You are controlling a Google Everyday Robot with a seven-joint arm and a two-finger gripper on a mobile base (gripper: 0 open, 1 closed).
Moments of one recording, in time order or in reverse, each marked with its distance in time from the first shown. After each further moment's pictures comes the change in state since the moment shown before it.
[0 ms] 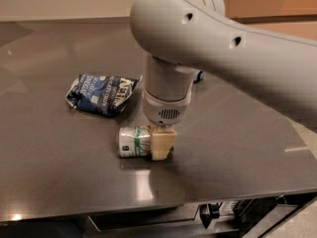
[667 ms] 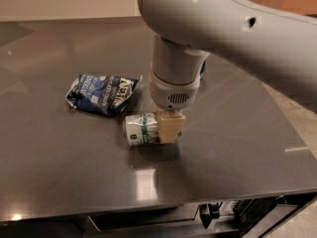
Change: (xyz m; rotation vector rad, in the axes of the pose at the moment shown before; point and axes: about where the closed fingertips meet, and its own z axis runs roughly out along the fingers) arm 0.012 -0.019 -0.026 0.061 0.020 -0.044
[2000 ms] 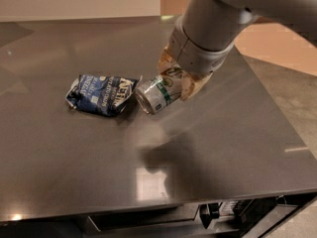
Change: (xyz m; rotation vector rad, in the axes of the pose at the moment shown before) arm 0.025 -0.055 -0.076 0.337 0.018 -0.561
